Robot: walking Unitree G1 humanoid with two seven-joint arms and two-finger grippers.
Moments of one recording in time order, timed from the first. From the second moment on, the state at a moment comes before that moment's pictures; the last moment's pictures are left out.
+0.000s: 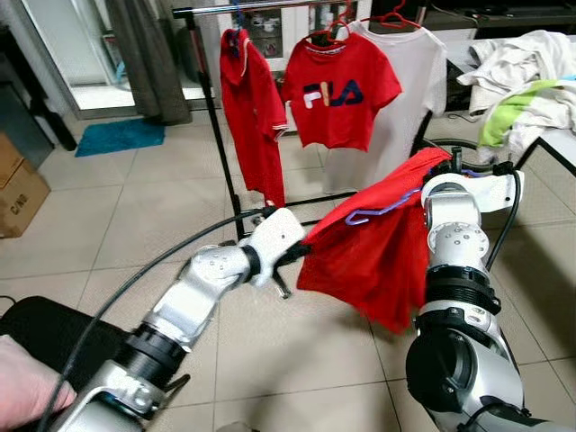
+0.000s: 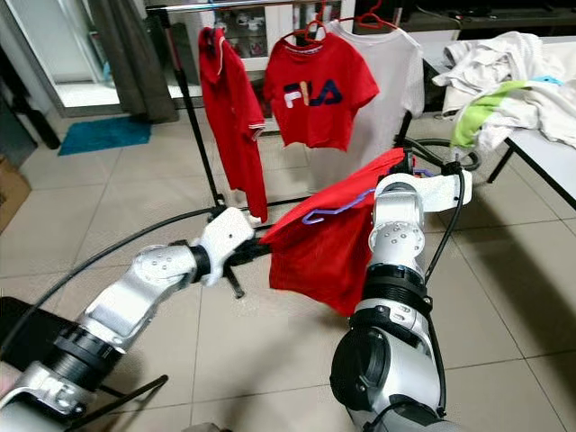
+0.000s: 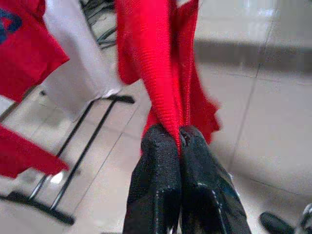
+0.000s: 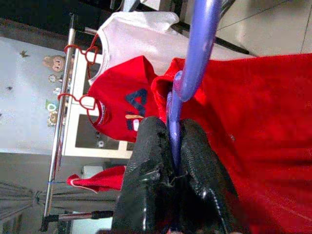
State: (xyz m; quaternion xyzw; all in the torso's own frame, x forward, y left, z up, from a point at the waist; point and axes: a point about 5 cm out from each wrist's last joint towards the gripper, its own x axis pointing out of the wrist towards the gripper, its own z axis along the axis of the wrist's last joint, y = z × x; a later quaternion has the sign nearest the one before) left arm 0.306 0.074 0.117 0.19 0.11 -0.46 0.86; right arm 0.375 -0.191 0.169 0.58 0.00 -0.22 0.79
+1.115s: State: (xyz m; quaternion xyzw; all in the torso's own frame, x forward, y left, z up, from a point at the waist) left arm 0.325 0.040 0.241 0.07 -0.04 -0.53 0.85; right arm 0.363 -0.177 0.155 0.54 0.01 -0.21 0.81
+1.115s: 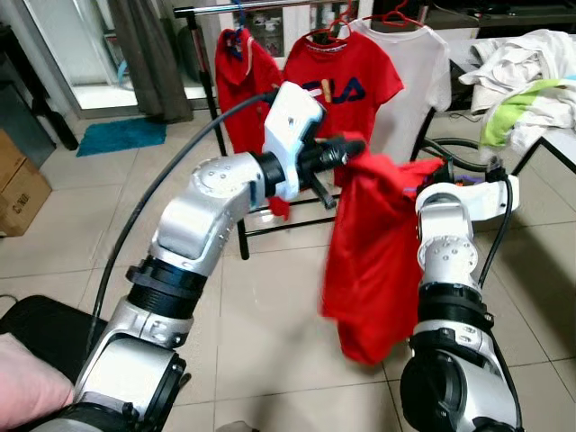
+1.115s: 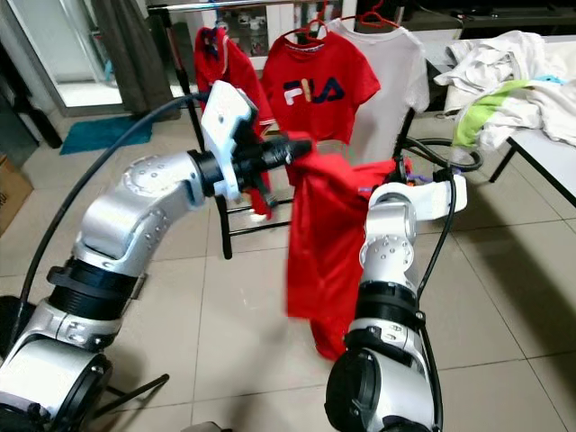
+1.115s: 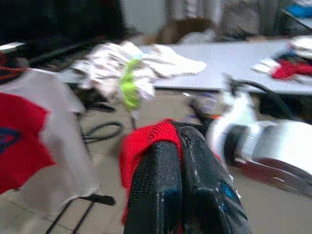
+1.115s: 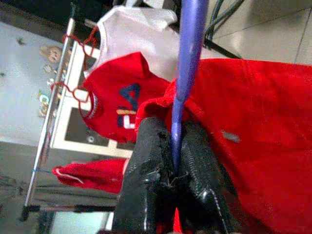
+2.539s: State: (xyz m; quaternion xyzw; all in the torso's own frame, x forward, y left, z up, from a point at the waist) left arm 0.263 0.056 0.159 0.14 0.06 -0.63 0.76; right arm 0.366 -0.187 0.161 0.37 0.03 -0.11 0.92
